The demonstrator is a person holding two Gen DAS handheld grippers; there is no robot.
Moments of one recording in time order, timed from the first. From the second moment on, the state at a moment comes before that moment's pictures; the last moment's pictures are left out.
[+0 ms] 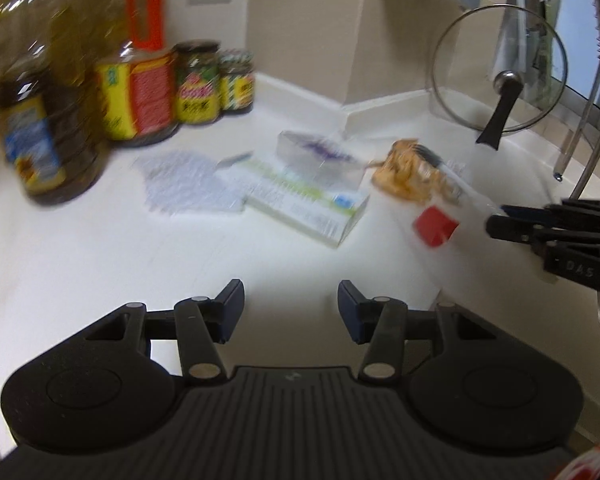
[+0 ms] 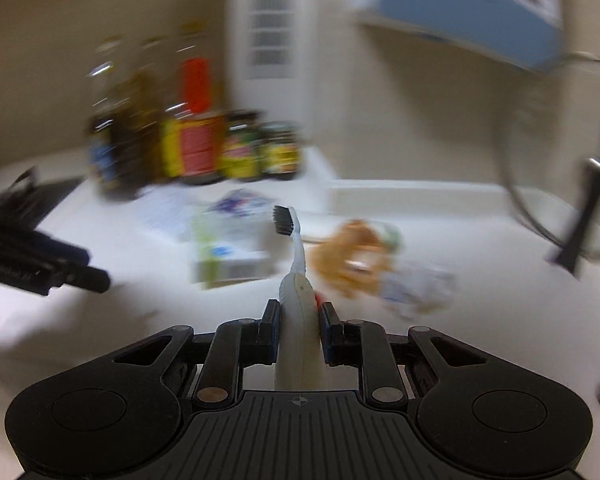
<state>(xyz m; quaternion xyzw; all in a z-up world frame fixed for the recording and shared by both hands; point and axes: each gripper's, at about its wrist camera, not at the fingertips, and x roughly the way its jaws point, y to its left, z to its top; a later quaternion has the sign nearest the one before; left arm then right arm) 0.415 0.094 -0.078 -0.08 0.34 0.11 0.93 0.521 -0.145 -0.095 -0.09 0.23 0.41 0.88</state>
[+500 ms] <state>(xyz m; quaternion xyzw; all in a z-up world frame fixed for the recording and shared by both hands) 0.528 0.064 -0.072 0.01 0.30 0.13 0.94 0.539 -0.210 -0.098 0.00 0.27 0.26 0.93</state>
